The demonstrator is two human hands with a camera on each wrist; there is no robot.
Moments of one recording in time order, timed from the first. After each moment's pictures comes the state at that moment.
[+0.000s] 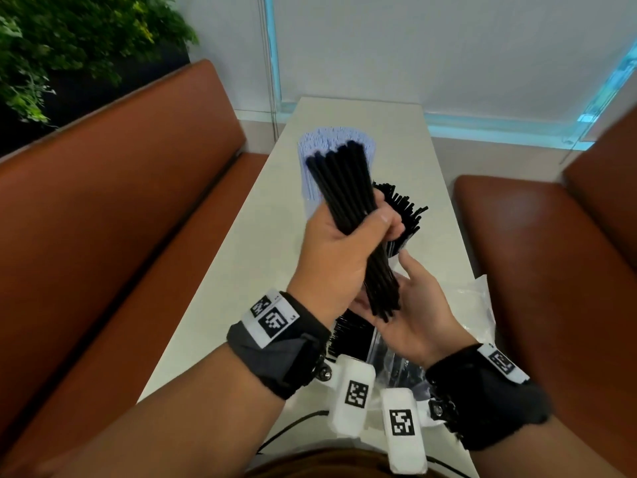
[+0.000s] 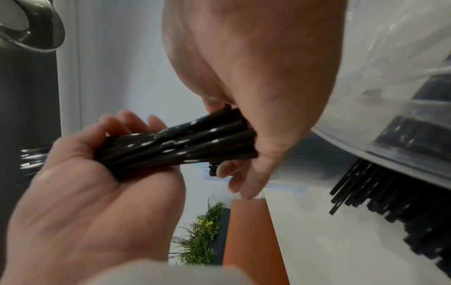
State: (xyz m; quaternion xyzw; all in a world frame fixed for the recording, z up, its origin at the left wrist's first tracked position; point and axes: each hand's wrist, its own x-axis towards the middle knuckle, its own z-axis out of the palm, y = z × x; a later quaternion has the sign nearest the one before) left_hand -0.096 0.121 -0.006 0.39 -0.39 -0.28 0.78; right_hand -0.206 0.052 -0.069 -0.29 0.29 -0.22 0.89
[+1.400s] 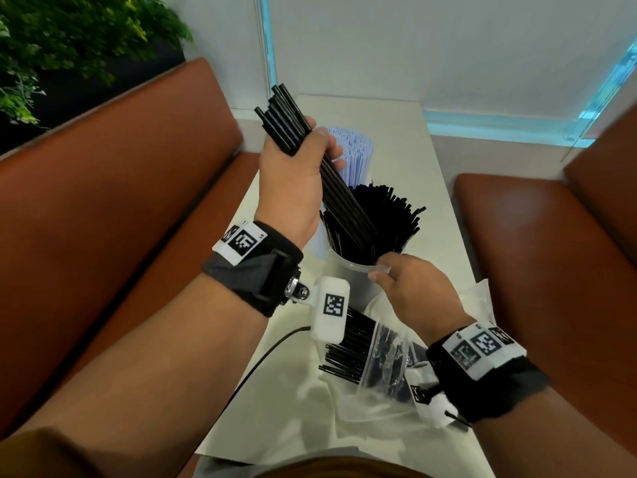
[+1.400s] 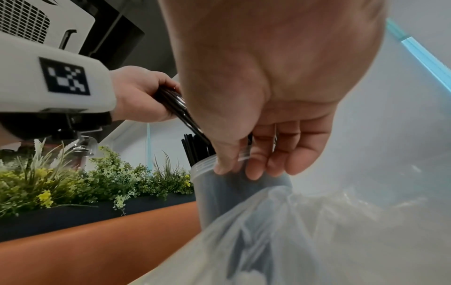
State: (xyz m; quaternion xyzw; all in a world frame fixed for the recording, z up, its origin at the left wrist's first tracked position) left_hand -0.026 0.071 0.037 0.42 -0.25 -0.21 0.84; right_hand -0.203 -0.001 -0.086 -0.90 0.36 -0.16 0.19
